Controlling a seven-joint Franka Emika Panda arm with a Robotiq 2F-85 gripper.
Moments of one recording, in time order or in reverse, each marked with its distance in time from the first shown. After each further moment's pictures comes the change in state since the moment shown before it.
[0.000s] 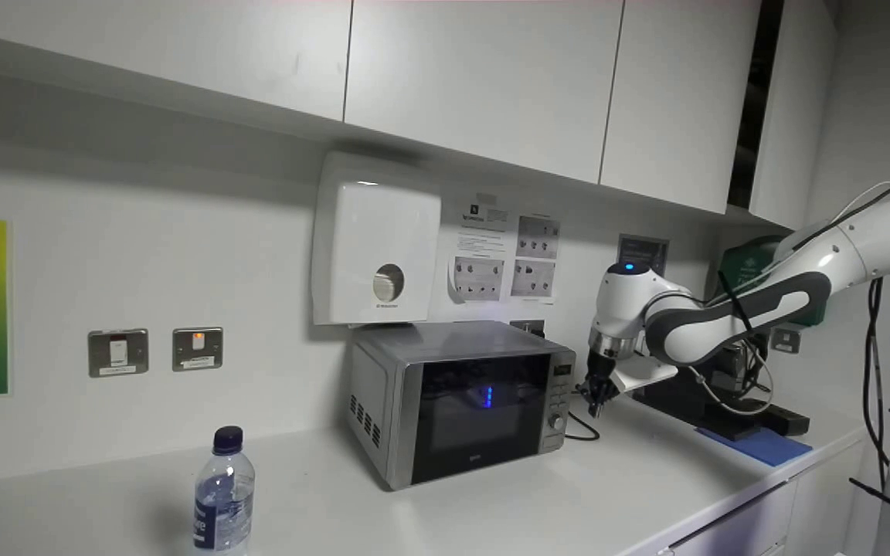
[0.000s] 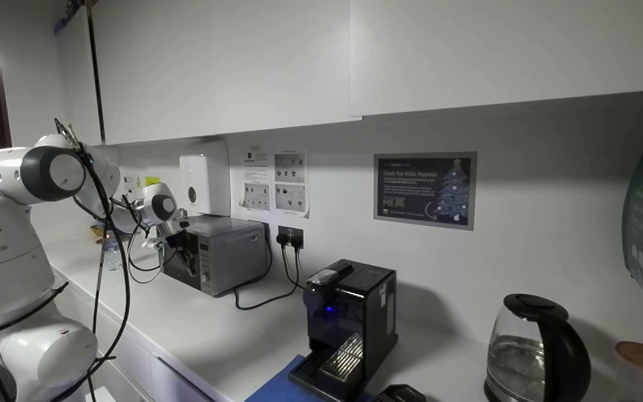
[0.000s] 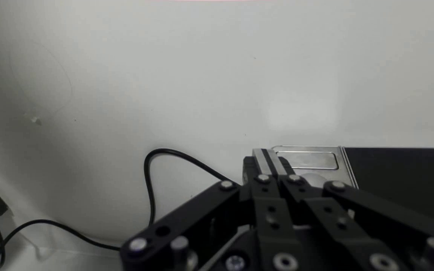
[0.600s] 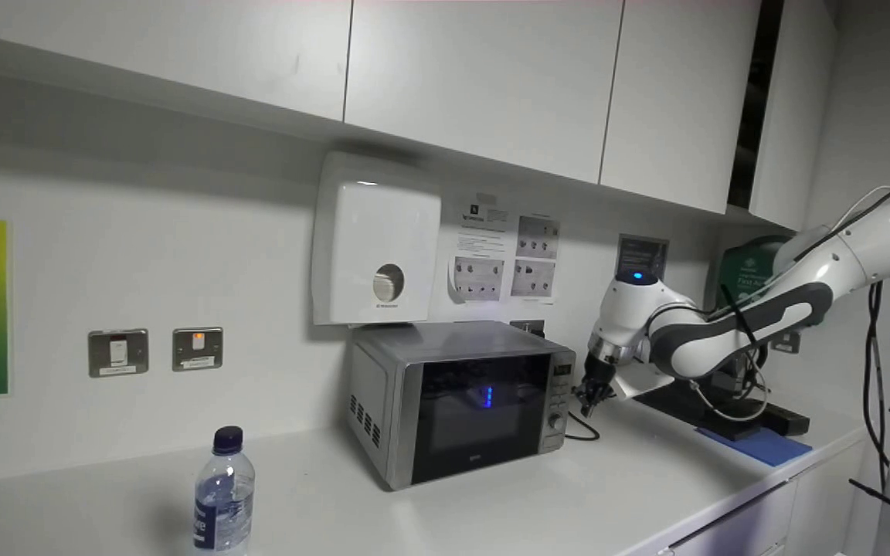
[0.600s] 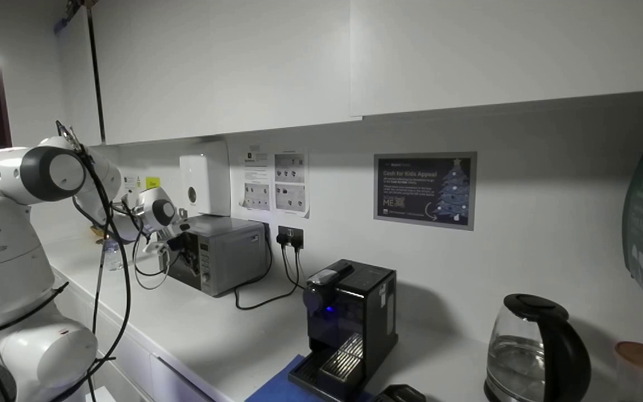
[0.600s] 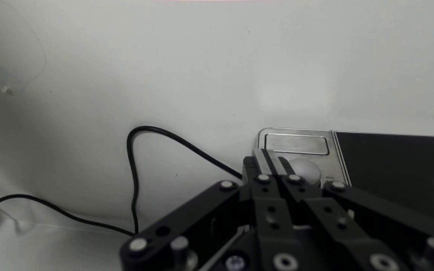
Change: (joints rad) arm -0.005 -0.001 0.000 -0.049 -0.079 0.139 0.007
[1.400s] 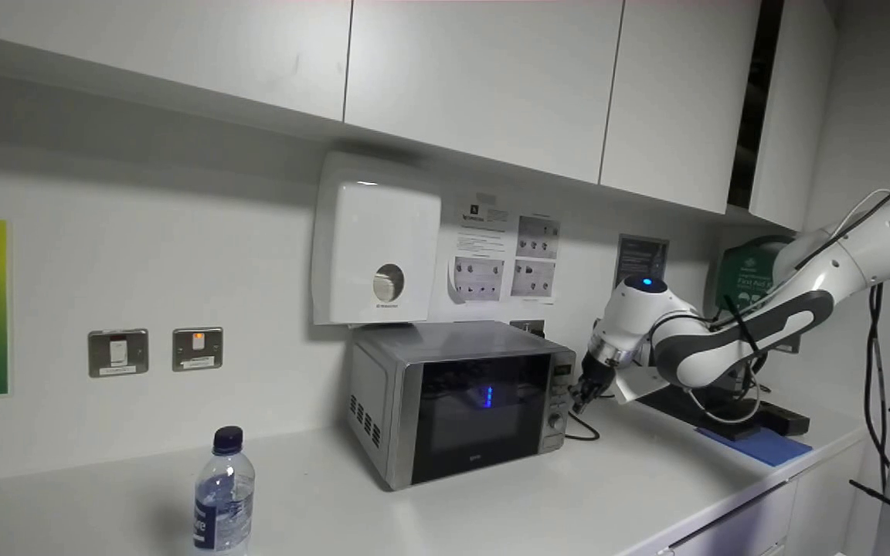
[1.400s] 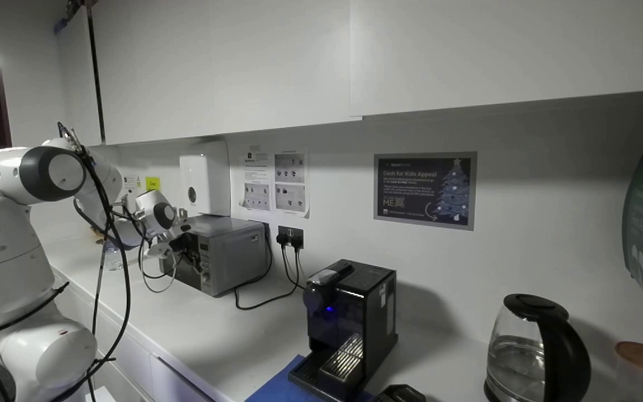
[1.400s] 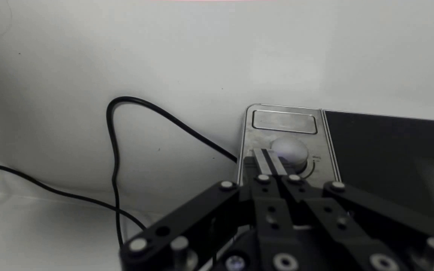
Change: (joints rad) arm -0.013 -0.001 0.000 -0.035 -0.076 0.135 0.000
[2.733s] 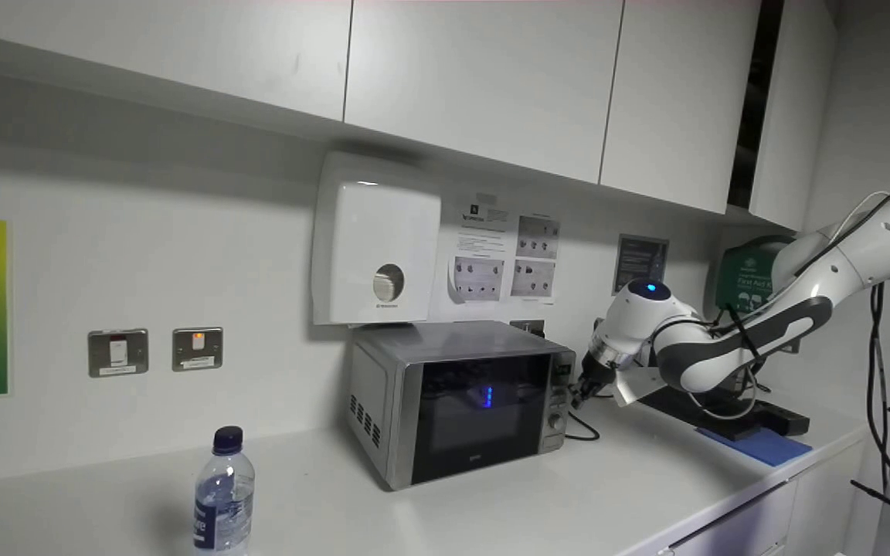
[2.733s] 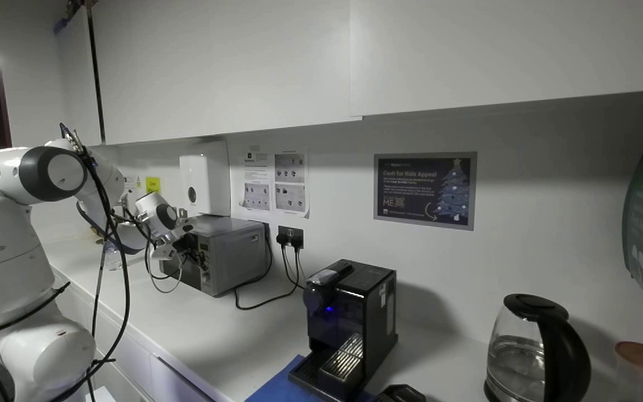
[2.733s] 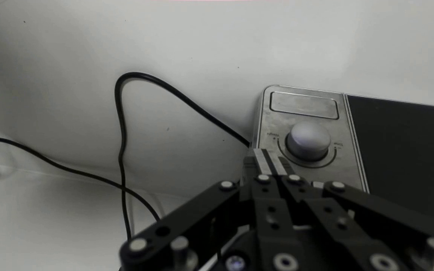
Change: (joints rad) arm -0.027 0.002 0.000 -0.014 -0.121 0.051 0.045
